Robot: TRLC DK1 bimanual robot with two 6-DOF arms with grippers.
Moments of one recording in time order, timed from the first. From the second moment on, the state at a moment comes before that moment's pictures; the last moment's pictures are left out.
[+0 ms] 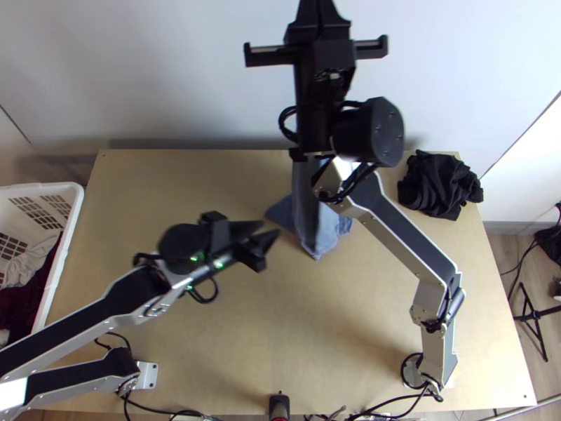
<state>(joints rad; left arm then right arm) -0.85 1.18 0.99 -0.02 -0.01 -0.49 0.88 2.00 2.39 0.58 0.53 -0.54</state>
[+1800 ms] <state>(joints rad) -1.05 2.01 1.23 0.37 -0.42 -0.40 0.92 1.94 2.42 0.60 0.51 -0.55</state>
